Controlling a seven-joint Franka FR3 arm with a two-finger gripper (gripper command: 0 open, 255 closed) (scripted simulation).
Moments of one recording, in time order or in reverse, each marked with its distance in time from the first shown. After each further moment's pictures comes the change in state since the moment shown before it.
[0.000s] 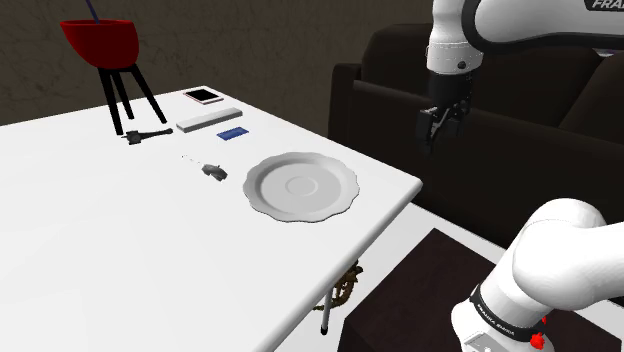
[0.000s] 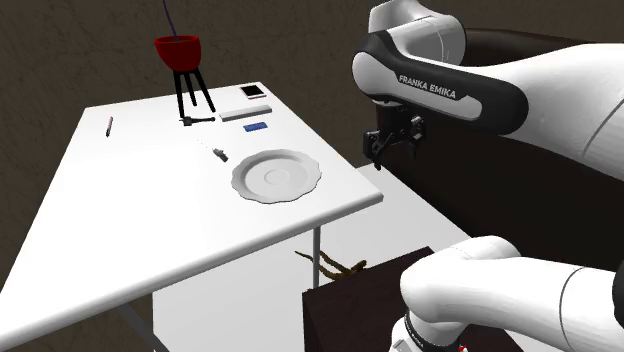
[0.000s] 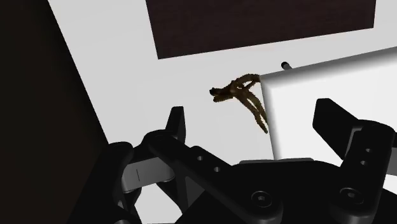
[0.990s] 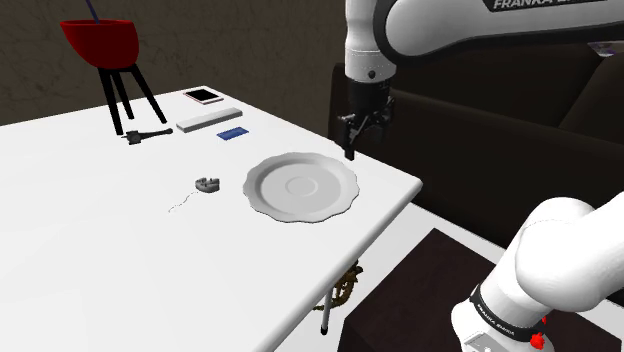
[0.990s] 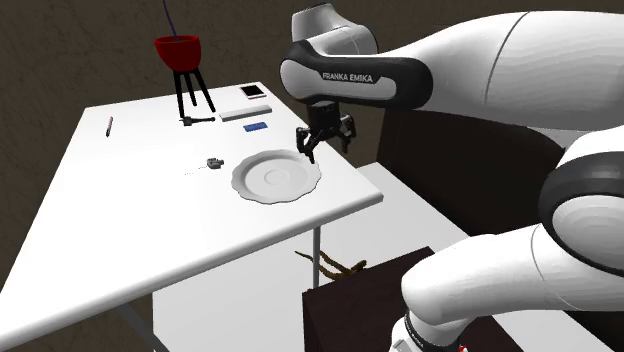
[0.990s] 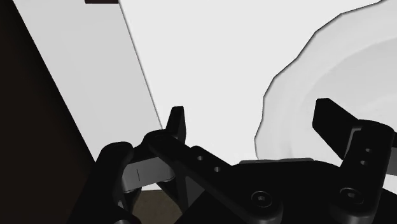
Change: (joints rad) arm 0.054 0.314 0.194 0.179 0.110 0.217 0.207
